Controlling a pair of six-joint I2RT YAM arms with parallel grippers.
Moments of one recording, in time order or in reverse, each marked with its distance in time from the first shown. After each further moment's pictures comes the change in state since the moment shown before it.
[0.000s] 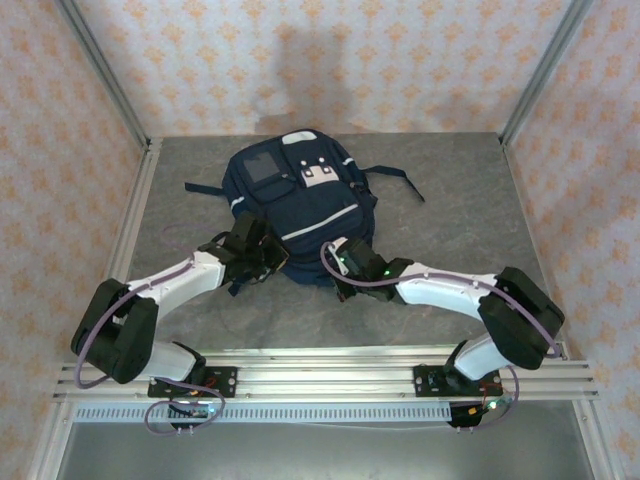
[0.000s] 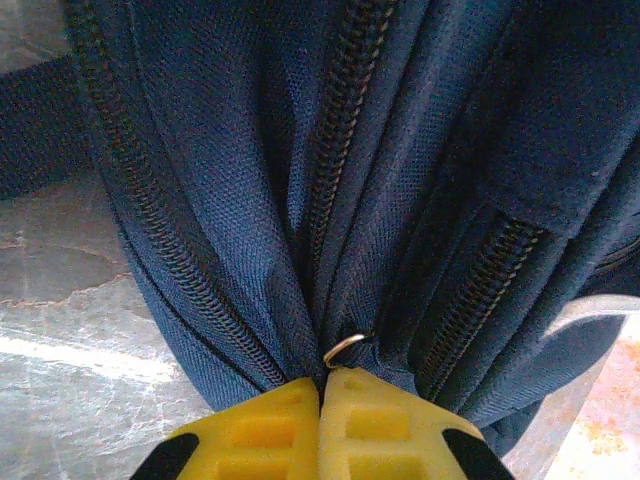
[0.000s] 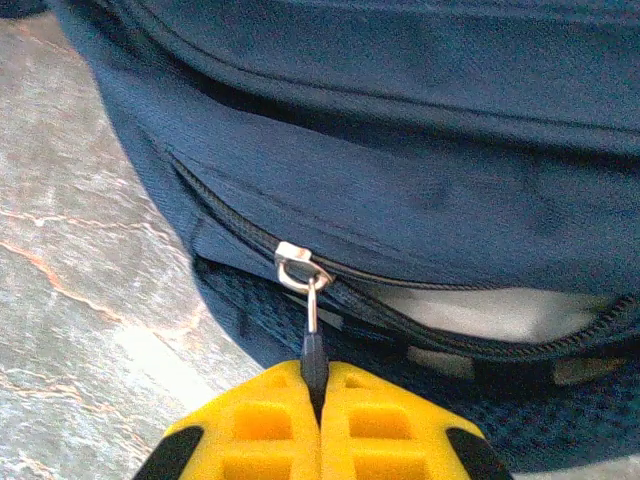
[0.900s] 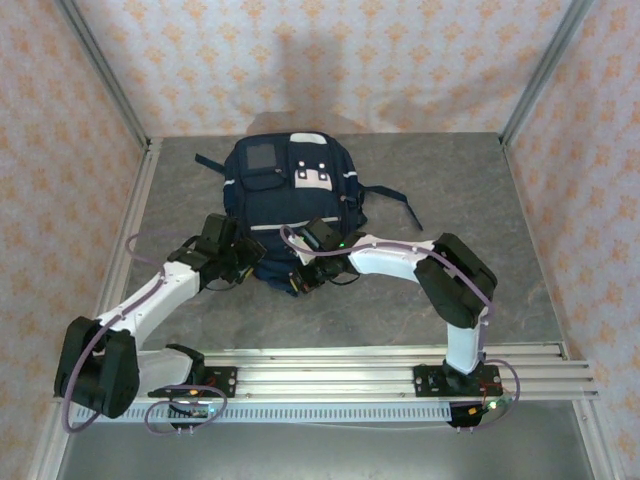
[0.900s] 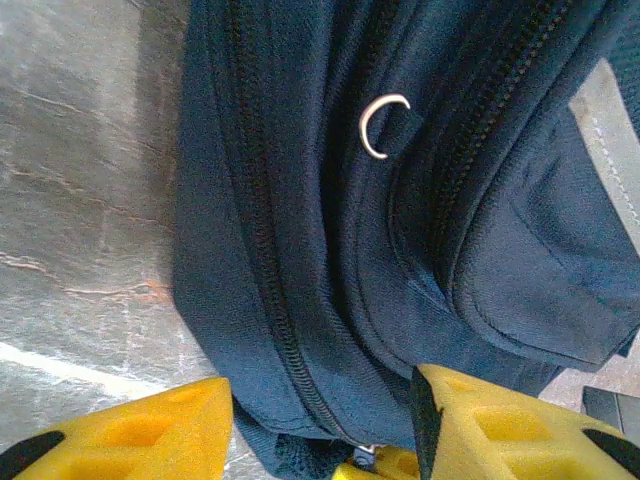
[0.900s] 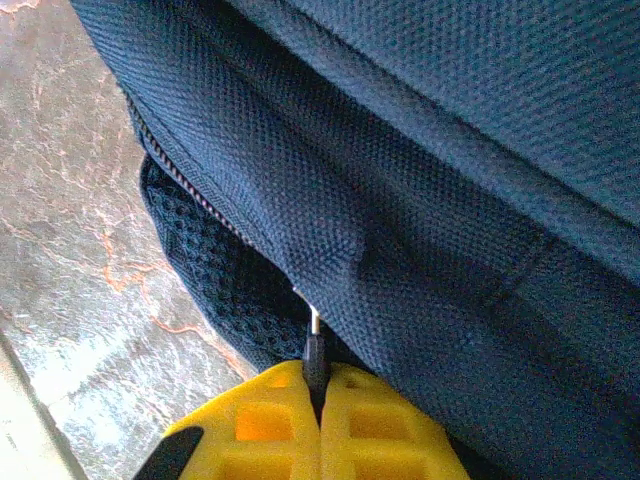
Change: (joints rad) left arm 0.140 -0.181 -0.044 -0.193 -0.020 0.102; right arm 0.023 0.402 0.410 -0.118 -0.407 0.050
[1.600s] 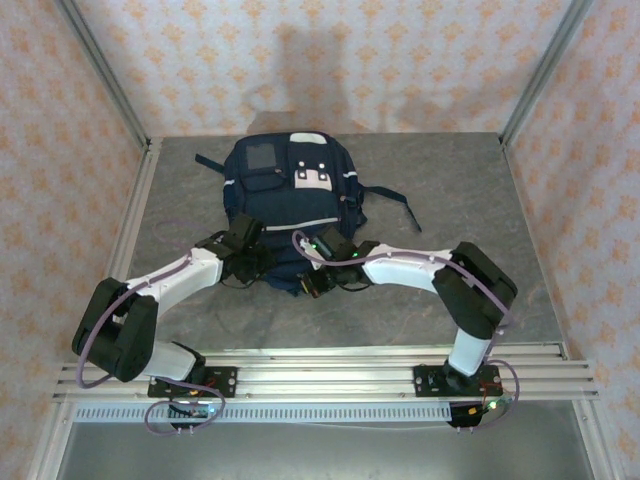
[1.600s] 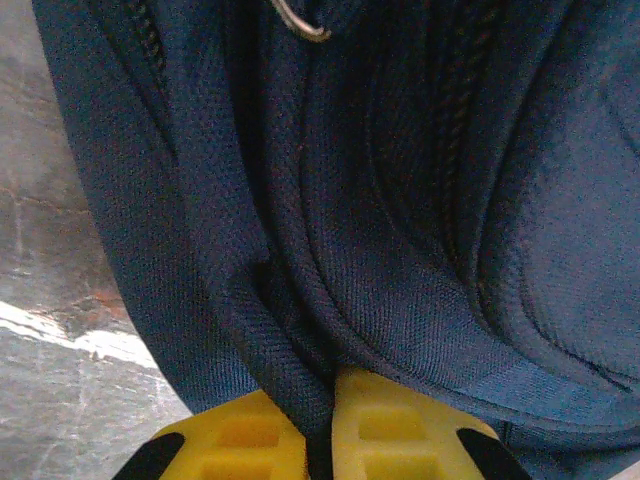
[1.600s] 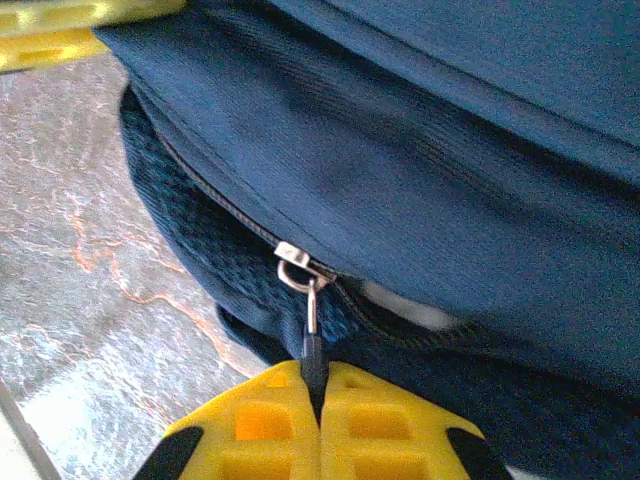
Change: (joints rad) left arm -0.104 0.195 0.071 0.002 -0.084 0.047; right arm -0.008 -0.137 -0.164 0.066 0.126 0.021
